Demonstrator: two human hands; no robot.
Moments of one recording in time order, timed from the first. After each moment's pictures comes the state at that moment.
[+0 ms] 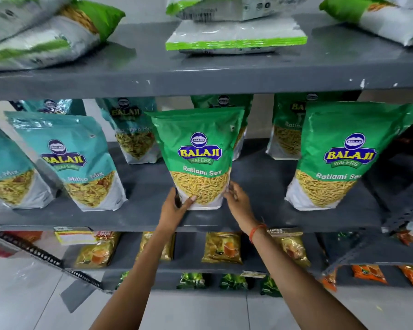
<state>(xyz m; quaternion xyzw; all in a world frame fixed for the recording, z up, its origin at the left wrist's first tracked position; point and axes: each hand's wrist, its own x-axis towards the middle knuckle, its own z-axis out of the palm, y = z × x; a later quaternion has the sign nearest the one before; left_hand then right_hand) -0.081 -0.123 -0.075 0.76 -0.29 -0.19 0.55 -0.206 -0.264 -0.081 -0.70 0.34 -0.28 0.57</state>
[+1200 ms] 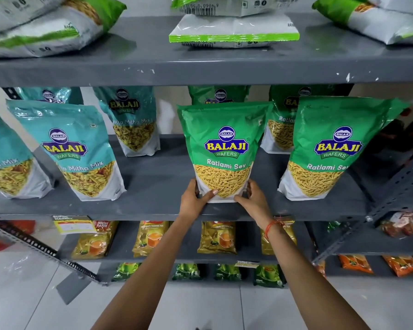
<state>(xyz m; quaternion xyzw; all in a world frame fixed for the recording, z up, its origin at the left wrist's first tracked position) -0.131 -0.154 -0.062 0.77 -0.29 -0.25 0.51 -0.262 -0.276 -0.070 -0.70 0.38 -0.21 0.56</state>
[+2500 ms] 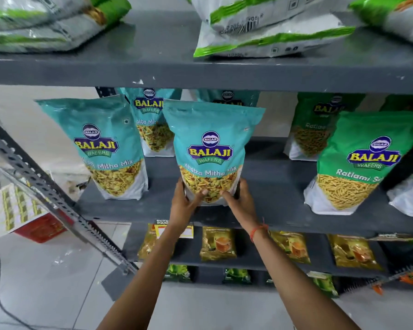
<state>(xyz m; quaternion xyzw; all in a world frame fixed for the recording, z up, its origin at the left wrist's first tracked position) 0.107 0.053 -0.066 0.70 -0.28 -0.19 0.63 -0.005 -0.070 -0.075 -0.69 0.33 -0.26 0.58</state>
